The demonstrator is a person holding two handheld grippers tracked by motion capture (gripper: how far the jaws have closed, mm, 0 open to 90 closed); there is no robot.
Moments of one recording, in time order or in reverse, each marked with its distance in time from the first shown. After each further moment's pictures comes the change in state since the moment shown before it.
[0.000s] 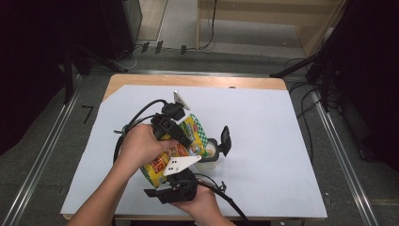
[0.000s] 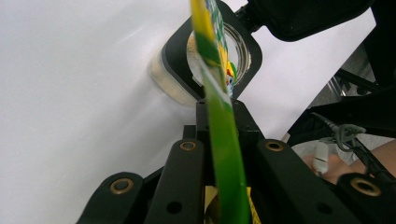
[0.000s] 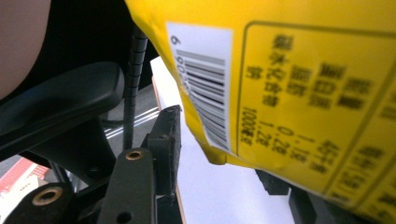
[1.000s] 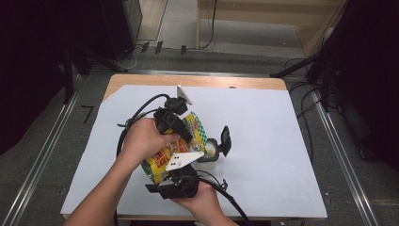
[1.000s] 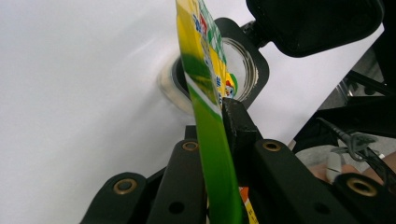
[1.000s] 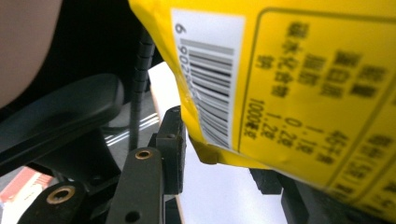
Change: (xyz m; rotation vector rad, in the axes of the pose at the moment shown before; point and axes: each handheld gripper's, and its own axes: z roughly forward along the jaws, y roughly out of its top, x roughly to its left) left arm 0.002 0.016 -0.002 0.011 0.026 0.019; right arm -0.003 0.007 -0.007 -0.010 -0.007 0.035
